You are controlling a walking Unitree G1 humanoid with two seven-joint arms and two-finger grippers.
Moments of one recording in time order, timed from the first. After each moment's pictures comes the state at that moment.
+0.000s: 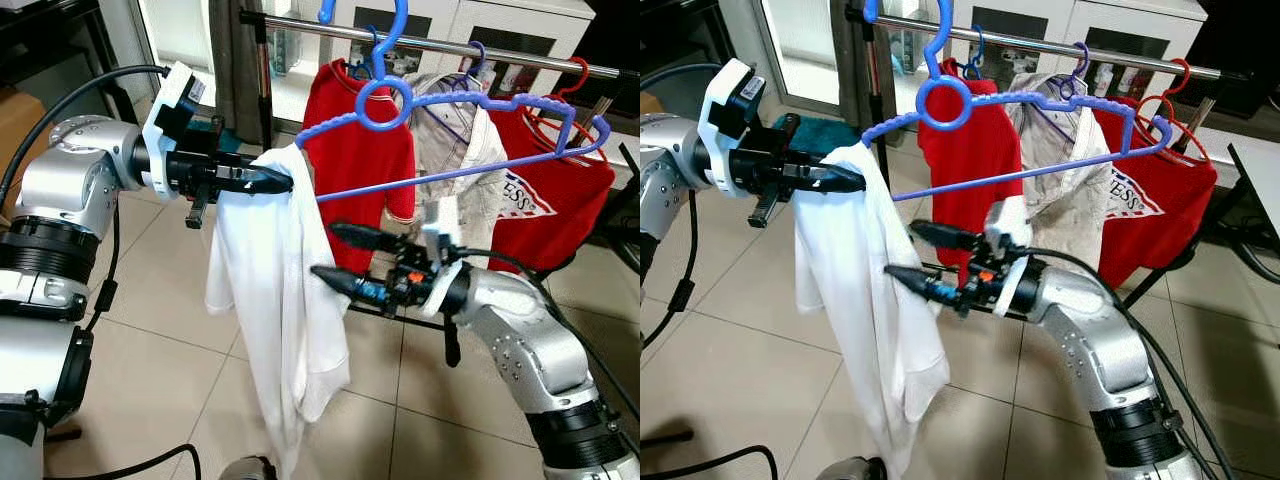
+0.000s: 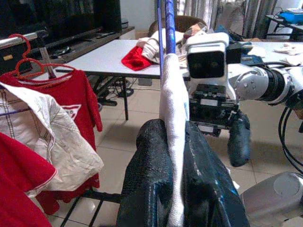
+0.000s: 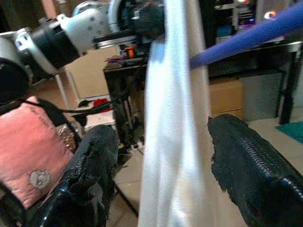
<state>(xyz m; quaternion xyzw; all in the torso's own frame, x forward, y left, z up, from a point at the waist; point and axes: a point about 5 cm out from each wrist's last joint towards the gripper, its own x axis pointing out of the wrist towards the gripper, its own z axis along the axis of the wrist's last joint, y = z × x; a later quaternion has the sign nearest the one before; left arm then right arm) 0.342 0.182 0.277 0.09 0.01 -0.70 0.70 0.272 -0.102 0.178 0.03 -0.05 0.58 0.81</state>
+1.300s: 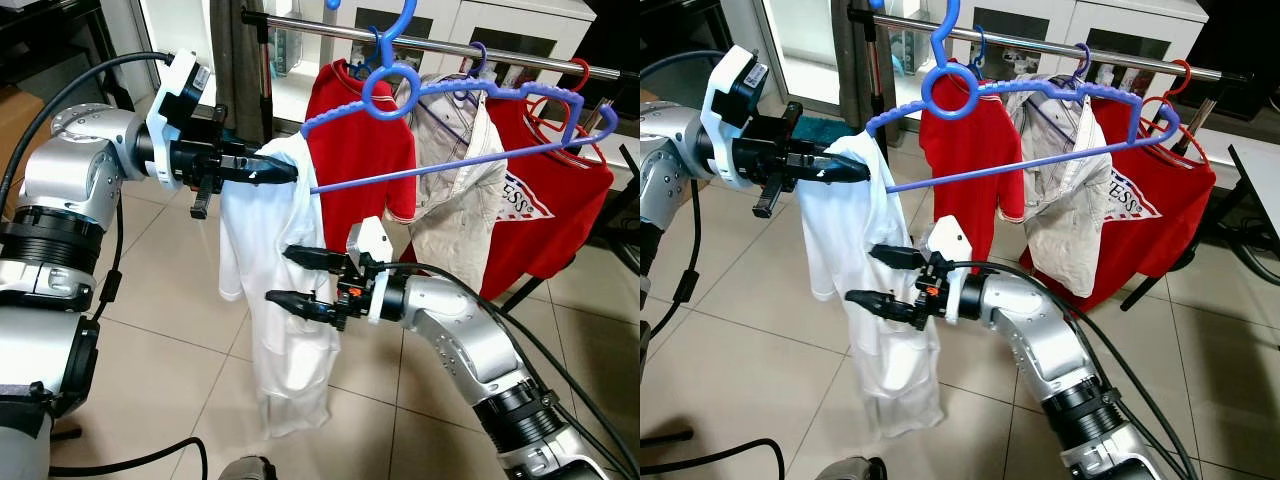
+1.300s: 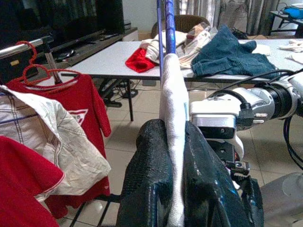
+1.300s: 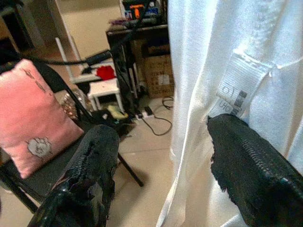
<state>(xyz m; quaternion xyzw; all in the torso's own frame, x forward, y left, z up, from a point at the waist) 0.345 0.178 0.286 0.10 0.00 -0.70 0.71 0.282 -0.056 0.143 -0.03 0.00 0.60 0.80</state>
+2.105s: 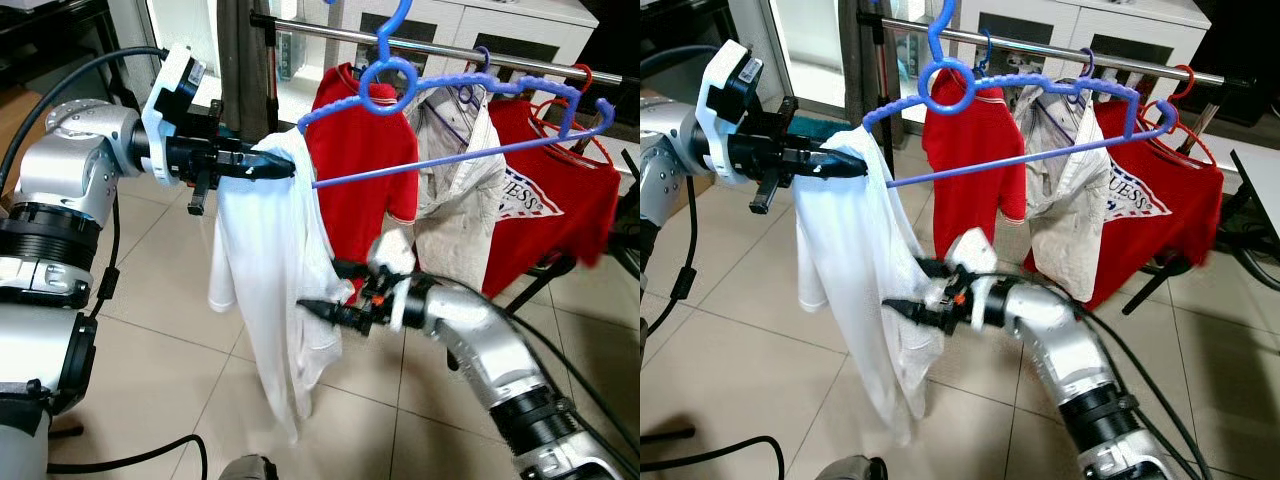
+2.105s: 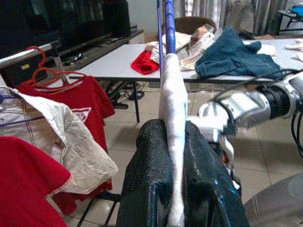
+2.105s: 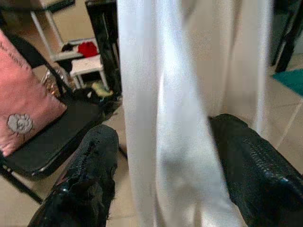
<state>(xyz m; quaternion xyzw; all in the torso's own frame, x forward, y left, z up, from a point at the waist) 0.347 0.183 0.290 0.10 -0.01 -0.69 0.71 0.285 -0.078 0.110 -0.06 0.05 0.58 0.81</state>
